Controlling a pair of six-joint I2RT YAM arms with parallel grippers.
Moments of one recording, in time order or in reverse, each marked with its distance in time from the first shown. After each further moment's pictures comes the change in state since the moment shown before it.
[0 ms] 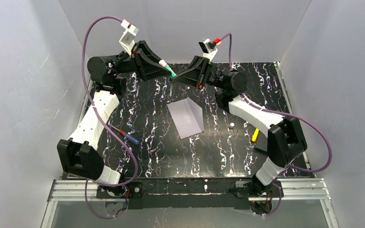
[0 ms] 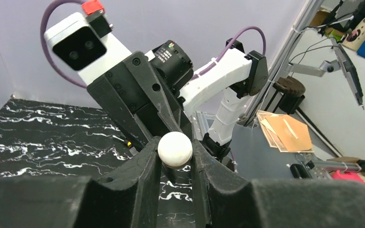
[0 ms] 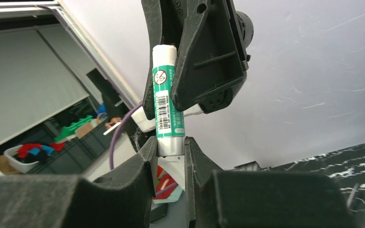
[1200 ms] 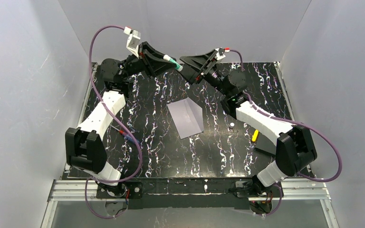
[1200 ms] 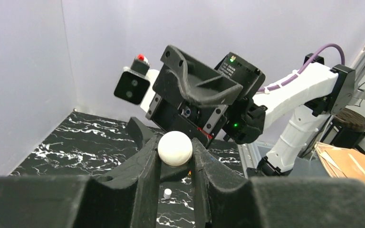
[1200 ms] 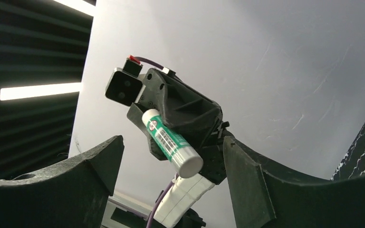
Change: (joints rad) left arm -0.011 0.074 -0.114 0.039 -0.227 0.243; right arm -0.013 -0.109 -0.121 -0.365 0.472 0.235
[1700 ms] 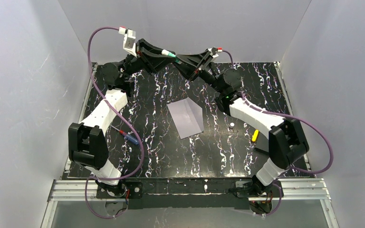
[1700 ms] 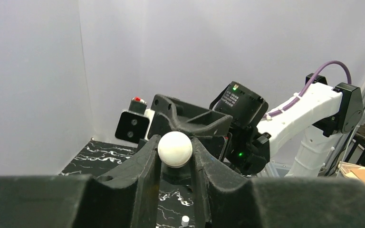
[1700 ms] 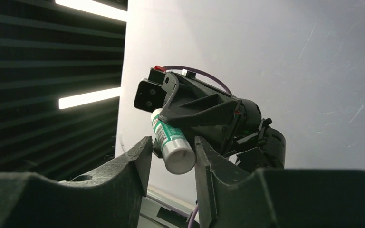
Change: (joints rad) left arm -0.001 0.057 0.009 0.200 -0.106 -0.047; right arm 0.021 0.084 0.060 0.081 0.013 0.209
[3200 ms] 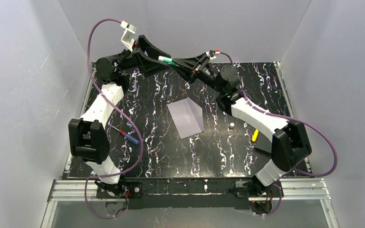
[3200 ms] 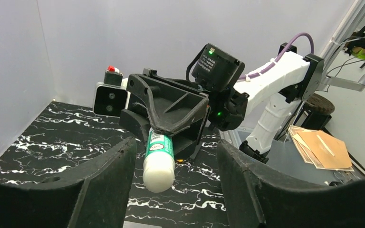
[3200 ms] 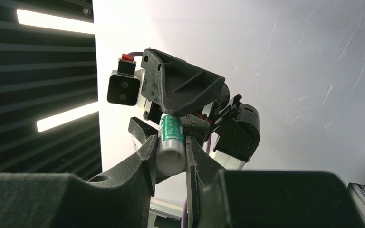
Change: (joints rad) left arm 0.075 0.066 0.109 0.034 0.247 -0.242; right arm 0.010 -0.021 0.025 -0.201 -0.006 -0.009
